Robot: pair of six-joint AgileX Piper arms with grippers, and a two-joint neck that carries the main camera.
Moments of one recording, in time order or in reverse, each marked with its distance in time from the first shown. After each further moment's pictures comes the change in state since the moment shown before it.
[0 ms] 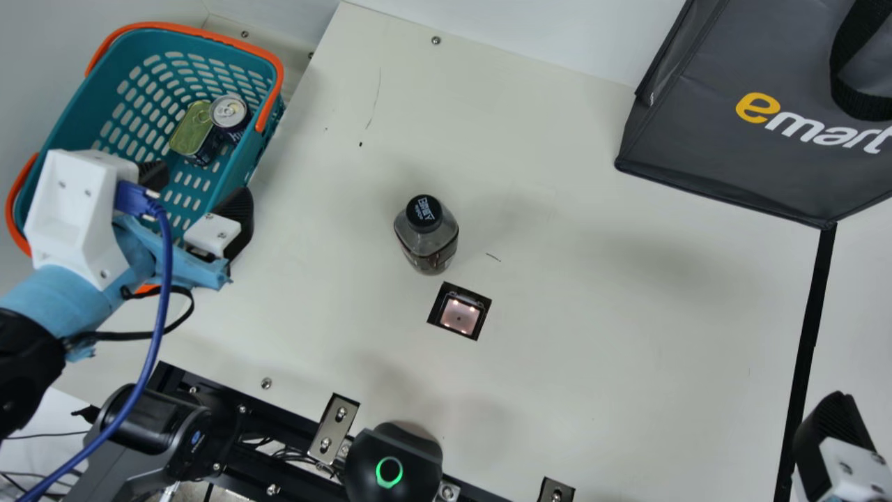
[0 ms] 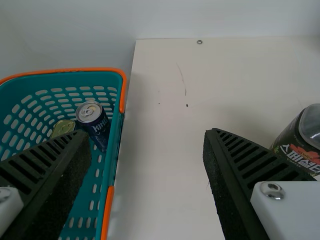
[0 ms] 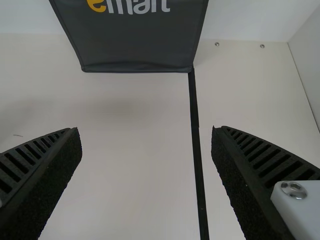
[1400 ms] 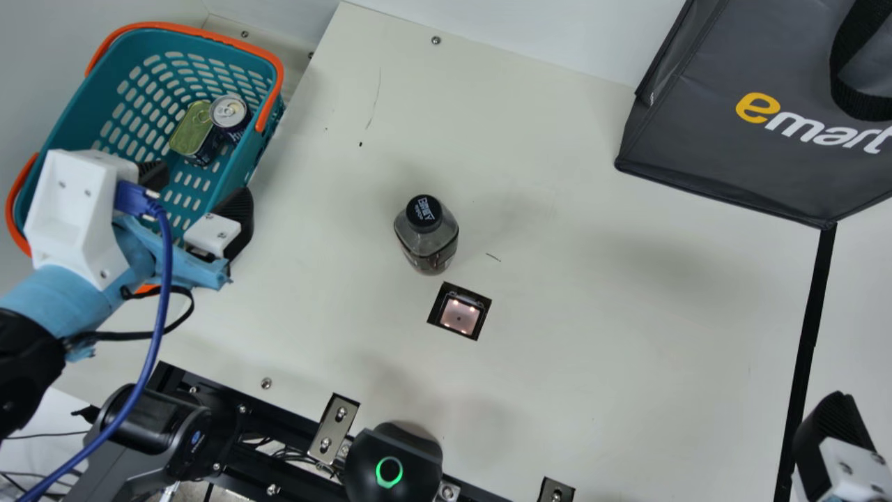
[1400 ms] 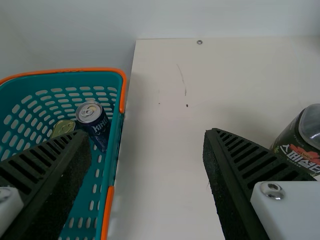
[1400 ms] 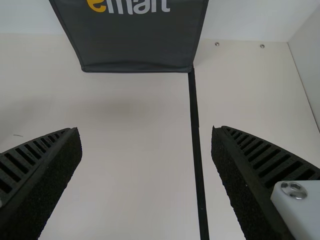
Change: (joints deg) left arm 0.0 0.0 0.0 0.0 0.0 0.0; right arm 0.0 0.0 0.0 0.0 0.0 0.0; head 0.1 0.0
